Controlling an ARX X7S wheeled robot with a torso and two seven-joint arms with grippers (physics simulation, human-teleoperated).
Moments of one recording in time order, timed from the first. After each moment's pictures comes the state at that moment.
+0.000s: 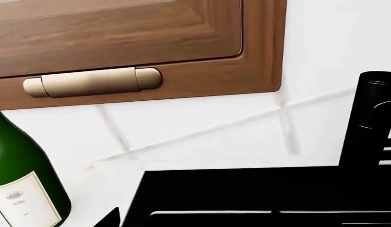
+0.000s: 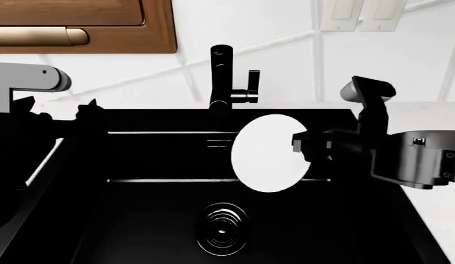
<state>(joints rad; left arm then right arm) -0.85 -0.95 0.28 0.44 -1.44 -0.90 -0.84 1.06 0.68 -0.39 0.11 1.64 1.19 0.46</state>
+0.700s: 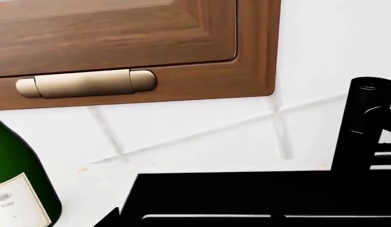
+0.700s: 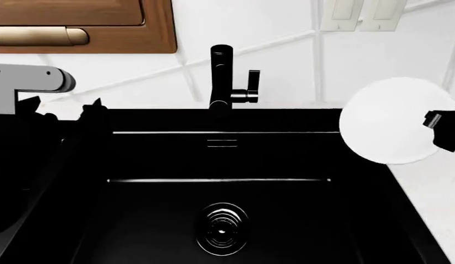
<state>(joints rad) -0.83 -0.93 0.28 0.45 -1.42 -0.88 -0.84 0.66 1.08 0.15 -0.22 1.98 0.96 0.90</state>
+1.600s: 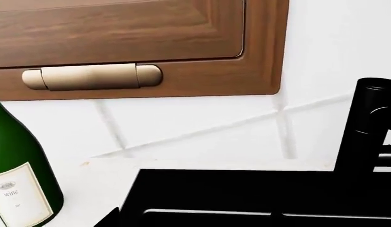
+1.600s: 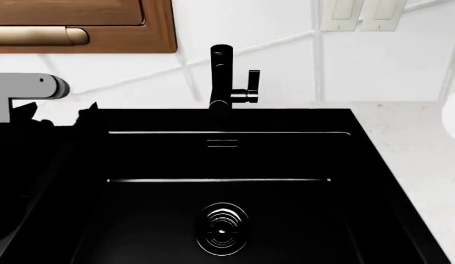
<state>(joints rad) -0.75 -0.95 0.25 0.47 -1.41 -0.82 -0.83 0.34 1.01 0.60 -0.30 1.72 0.81 1.05</state>
